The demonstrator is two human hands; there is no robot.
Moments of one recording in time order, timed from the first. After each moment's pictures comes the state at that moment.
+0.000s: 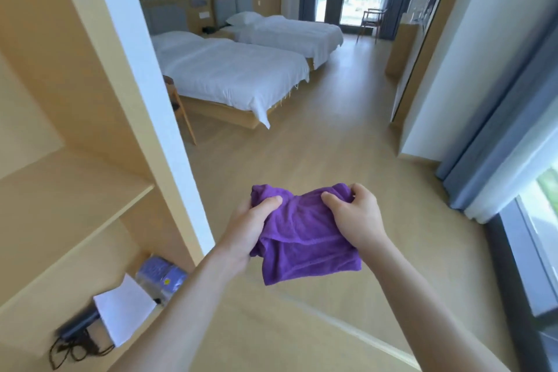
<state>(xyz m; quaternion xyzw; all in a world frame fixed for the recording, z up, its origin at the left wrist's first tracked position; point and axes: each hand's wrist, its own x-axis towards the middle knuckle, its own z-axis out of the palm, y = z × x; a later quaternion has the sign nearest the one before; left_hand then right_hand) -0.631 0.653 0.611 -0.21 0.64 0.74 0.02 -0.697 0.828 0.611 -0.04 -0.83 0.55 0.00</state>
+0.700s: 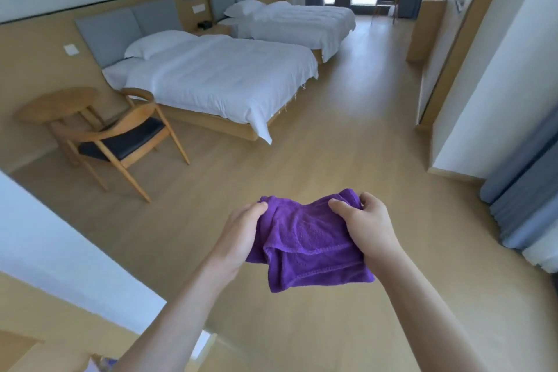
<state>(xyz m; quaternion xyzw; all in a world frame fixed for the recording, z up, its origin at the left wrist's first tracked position) -1.047 0.613 0.590 -0.23 0.71 0.66 0.01 -1.114 0.808 0.577 -0.08 -0.75 0.65 -0.10</state>
